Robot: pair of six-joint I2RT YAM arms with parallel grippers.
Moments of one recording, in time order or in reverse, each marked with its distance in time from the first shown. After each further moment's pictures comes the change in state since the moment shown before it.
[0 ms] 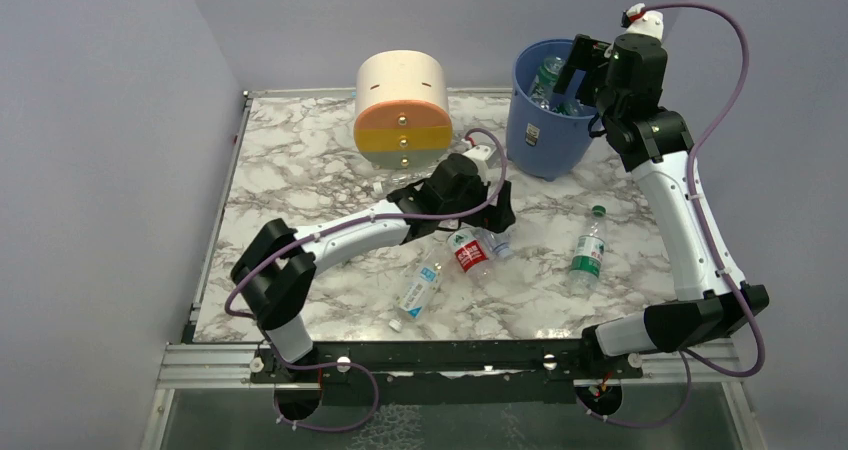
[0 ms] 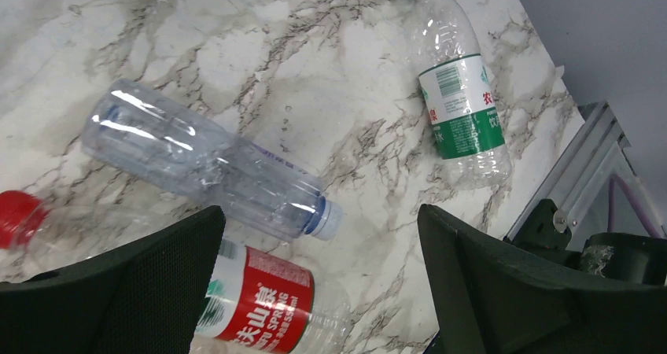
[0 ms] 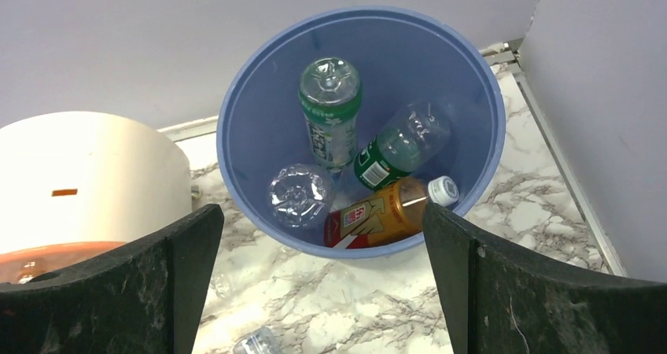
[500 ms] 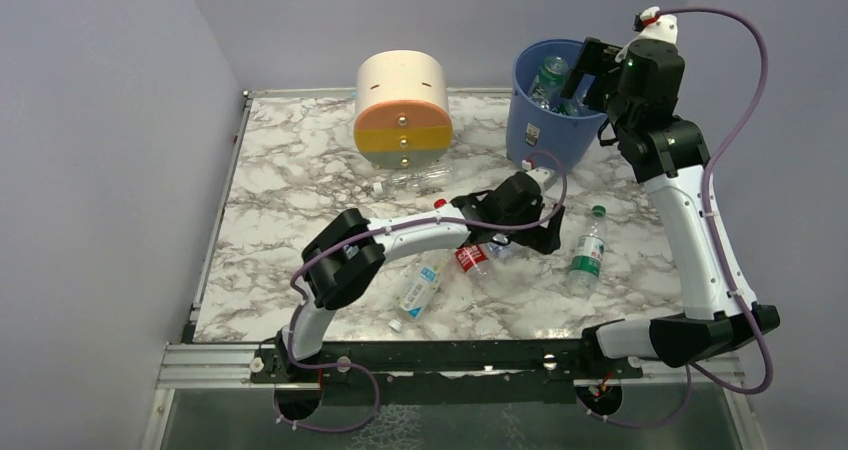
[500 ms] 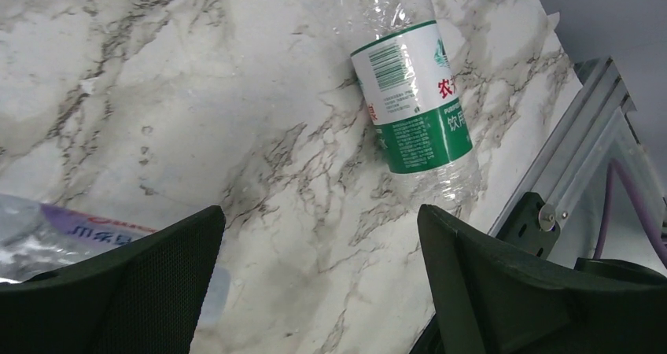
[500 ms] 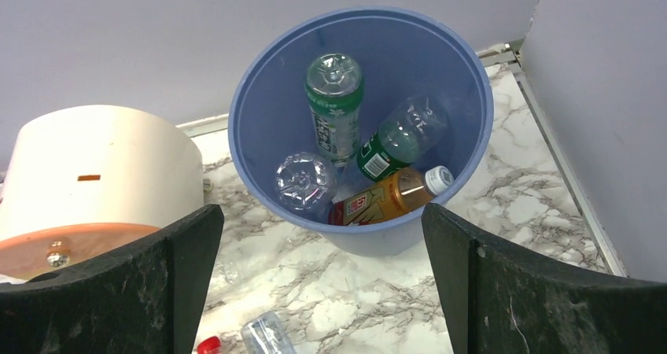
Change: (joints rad) left arm -0.156 0.366 0.354 -0.098 -0.005 -0.045; right arm 0.000 -0.071 -0.010 -0.047 -0.019 0.011
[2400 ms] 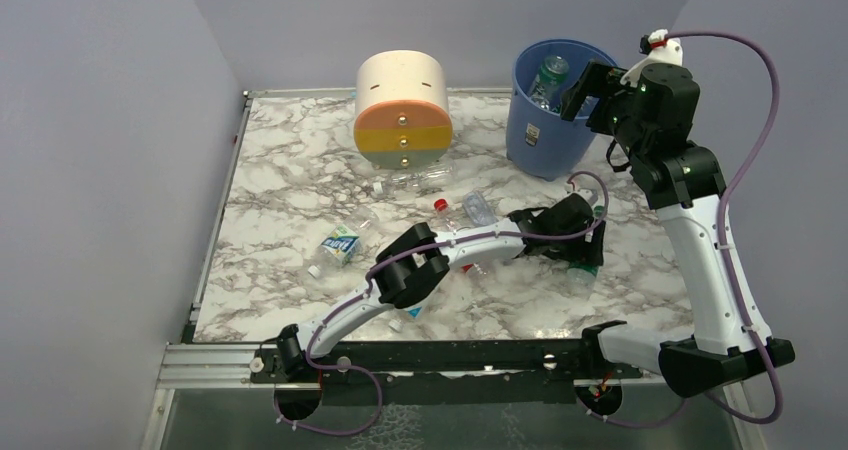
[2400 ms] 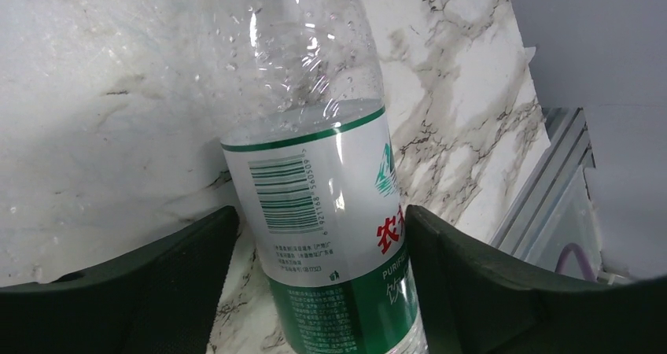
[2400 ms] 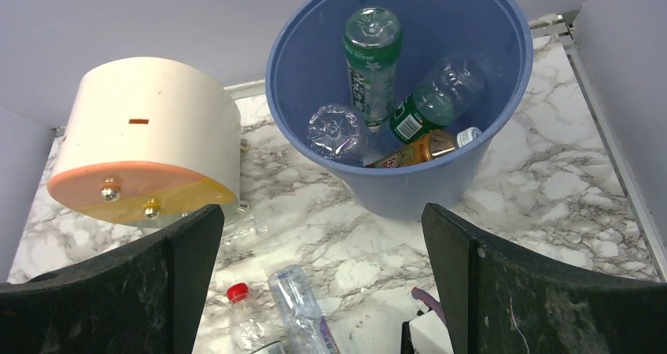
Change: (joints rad) left arm -0.104 0.544 0.637 -0.126 0.027 -0.232; right arm 0.000 -0.146 -0.110 -0.043 -0.122 0.042
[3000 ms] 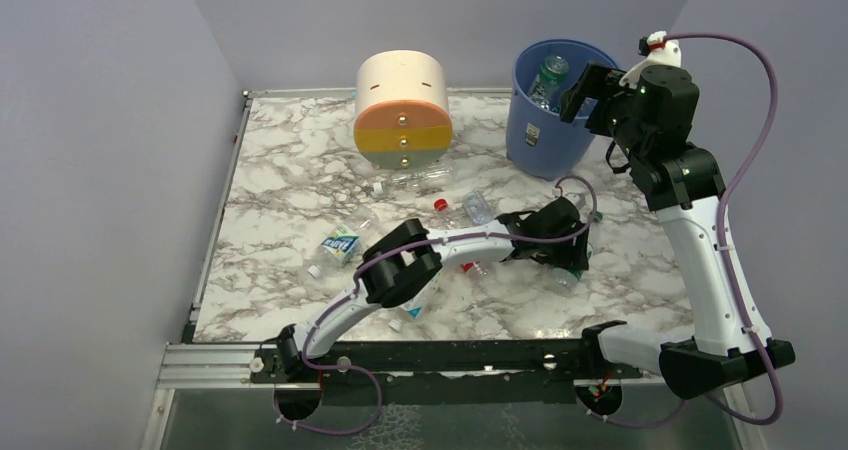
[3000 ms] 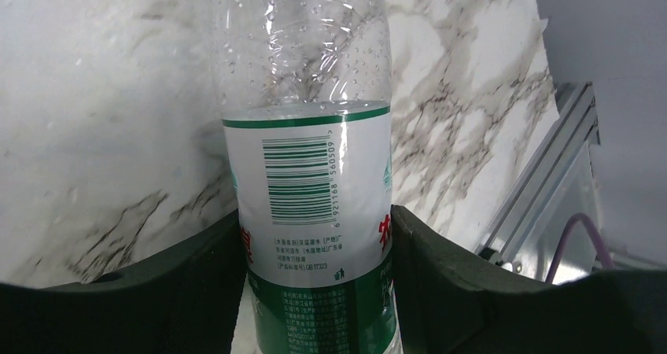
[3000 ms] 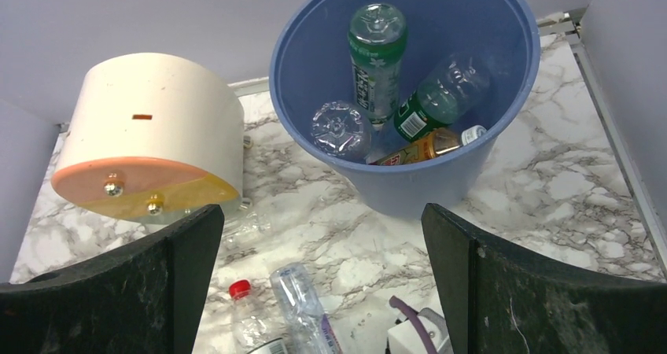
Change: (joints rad) left arm 0.007 -0.085 -0.164 0.060 0.010 -0.009; right arm 0.000 -0.008 -0.016 0.007 -0.010 0.000
